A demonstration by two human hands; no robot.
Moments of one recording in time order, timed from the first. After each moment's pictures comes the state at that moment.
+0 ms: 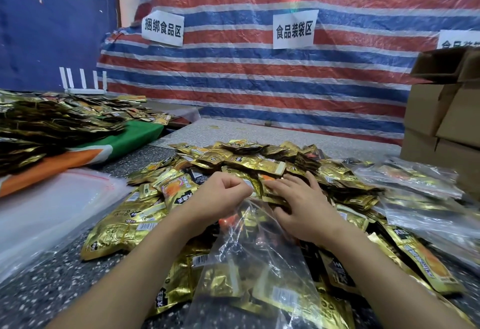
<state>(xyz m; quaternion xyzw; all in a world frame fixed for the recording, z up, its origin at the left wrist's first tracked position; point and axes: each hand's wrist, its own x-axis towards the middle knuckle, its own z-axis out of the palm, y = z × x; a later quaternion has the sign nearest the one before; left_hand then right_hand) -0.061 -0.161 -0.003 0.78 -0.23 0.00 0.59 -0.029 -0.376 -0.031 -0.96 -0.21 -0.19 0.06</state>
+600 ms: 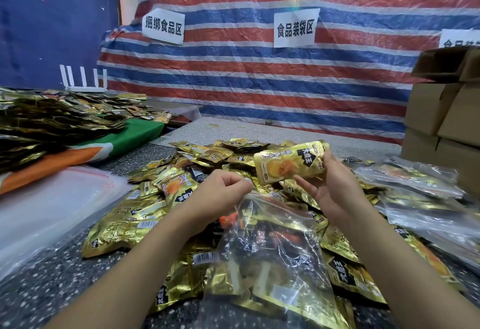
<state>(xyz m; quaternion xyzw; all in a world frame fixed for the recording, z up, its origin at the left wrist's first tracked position) -0.061 -0.162 -0.004 0.78 -0.22 0.03 0.58 -0.036 -0.384 0.013 -0.50 0.07 -0.09 0.86</state>
